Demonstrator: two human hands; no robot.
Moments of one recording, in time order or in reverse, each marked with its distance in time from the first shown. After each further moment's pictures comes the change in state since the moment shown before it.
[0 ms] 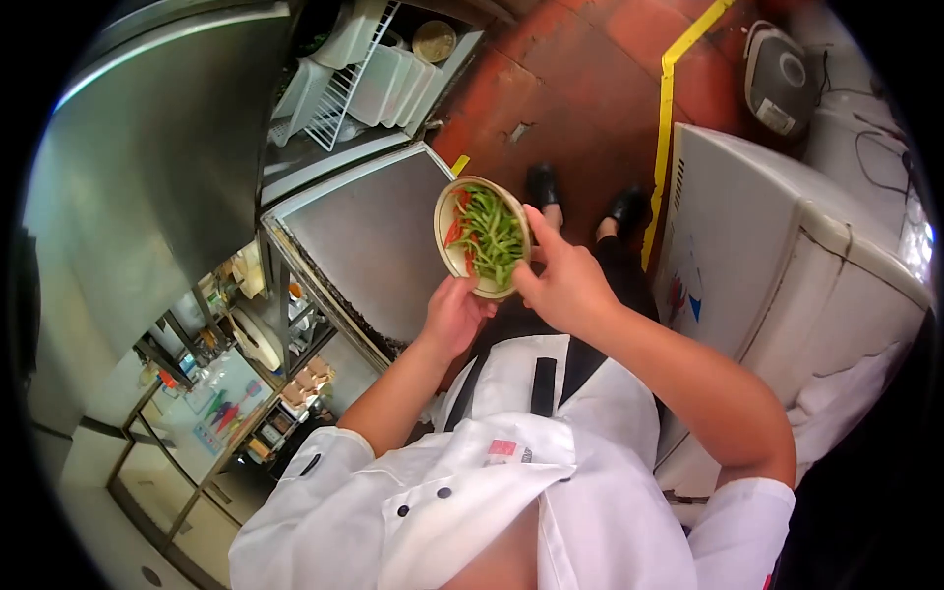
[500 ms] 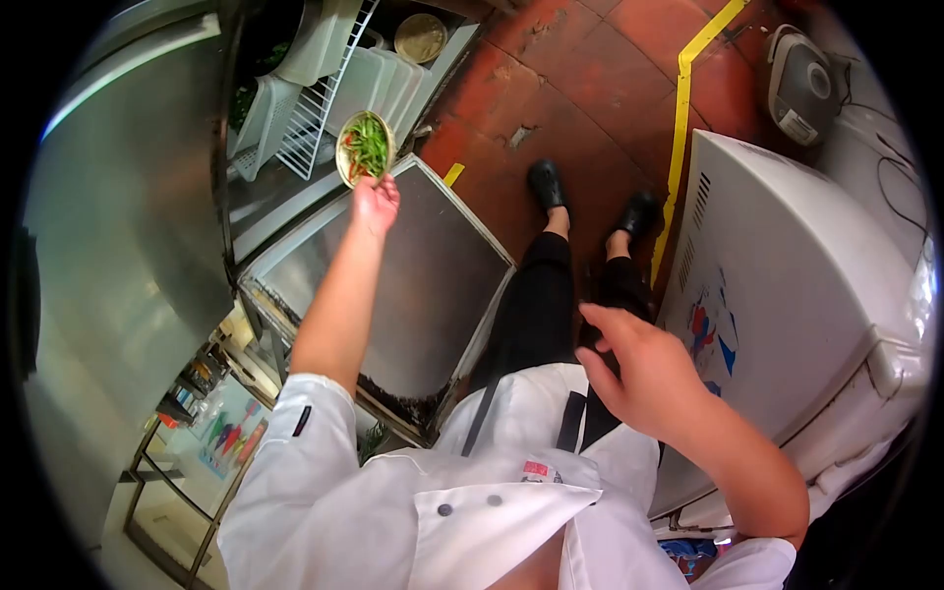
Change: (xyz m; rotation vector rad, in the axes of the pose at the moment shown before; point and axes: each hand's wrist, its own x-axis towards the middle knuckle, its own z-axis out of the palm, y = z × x) left_hand 0.310 0.186 -0.202 -0.197 0.361 0.155; right_hand 0.031 -0.024 -0.023 -0.557 -0.019 -0.068
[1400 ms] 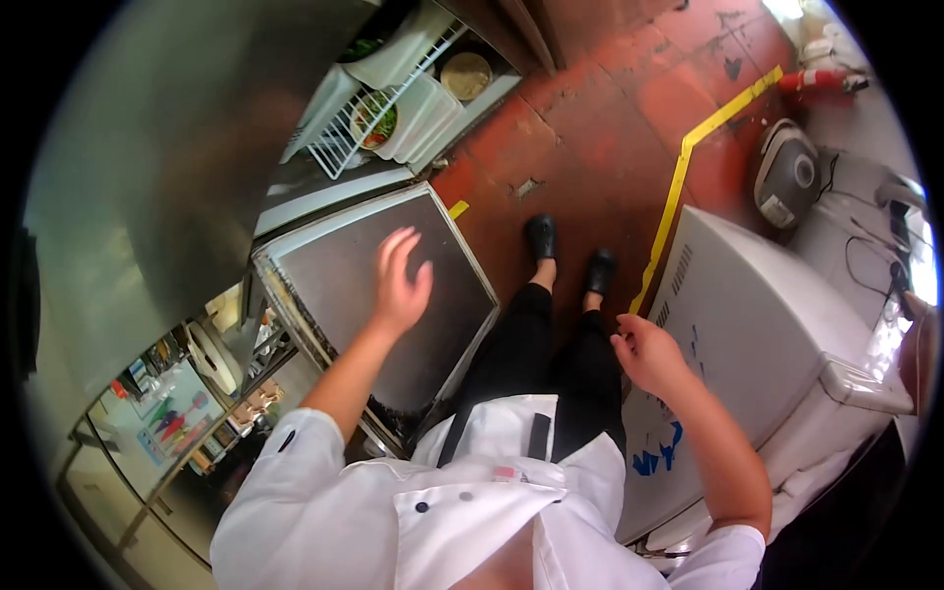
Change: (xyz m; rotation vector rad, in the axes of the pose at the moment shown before) left_hand -0.207 -0.014 -0.012 1.249 -0.171 1.343; right_hand 0.027 0.057 0.016 -0.144 0.030 0.225
